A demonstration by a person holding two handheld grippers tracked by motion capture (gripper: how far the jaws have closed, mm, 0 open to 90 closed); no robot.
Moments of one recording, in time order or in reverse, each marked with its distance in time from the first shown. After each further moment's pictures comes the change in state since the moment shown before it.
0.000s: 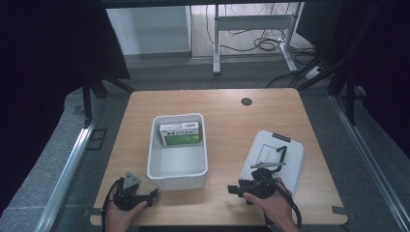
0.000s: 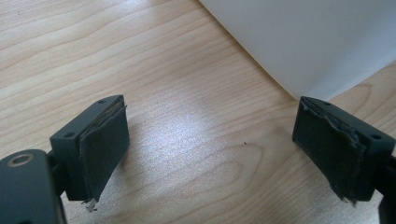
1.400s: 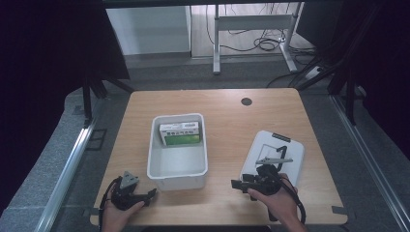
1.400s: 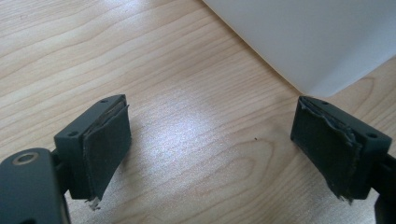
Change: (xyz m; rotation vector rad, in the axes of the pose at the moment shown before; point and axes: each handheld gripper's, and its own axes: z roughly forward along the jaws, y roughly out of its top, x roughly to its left) left arm 0.009 -0.001 -0.001 0.000 -0.027 0.031; right arm 0.003 0.013 -0.021 -0.061 -0.014 -0.026
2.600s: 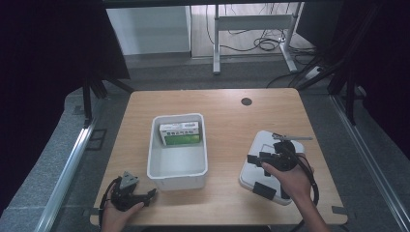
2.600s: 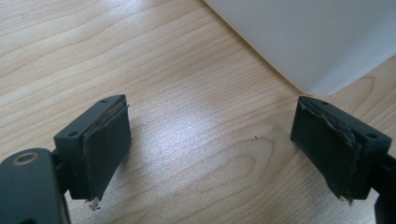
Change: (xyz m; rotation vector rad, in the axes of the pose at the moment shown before) left arm 0.000 0.000 -0.001 0.001 0.001 -0.002; right arm -0.028 0.054 -0.035 -0.073 -0.142 0.070
